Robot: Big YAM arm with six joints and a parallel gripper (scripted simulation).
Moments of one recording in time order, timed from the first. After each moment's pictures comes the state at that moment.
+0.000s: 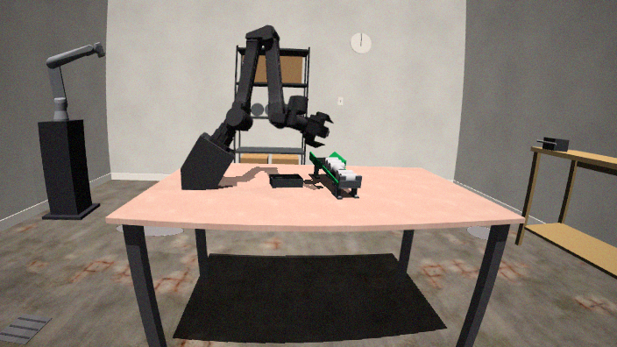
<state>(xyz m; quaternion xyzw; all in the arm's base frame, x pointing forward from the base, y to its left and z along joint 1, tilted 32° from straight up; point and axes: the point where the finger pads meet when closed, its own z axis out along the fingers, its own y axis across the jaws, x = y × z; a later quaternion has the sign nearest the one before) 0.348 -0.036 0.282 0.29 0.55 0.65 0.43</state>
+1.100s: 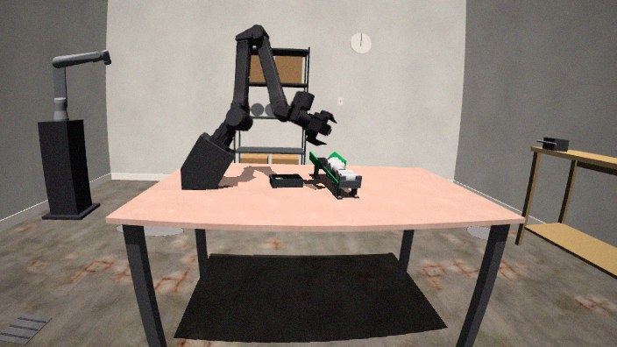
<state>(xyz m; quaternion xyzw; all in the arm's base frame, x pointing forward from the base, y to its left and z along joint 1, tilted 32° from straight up) 0.354 -0.044 0.289 0.33 0.56 0.64 0.42</state>
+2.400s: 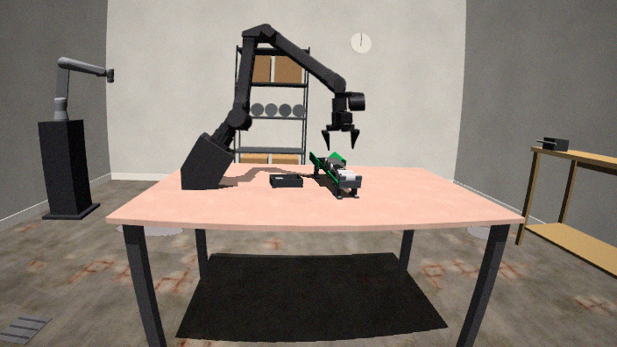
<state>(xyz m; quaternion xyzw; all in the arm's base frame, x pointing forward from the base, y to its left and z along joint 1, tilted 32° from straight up) 0.404 -0.118 0.259 0.70 0.64 0.24 0.21</state>
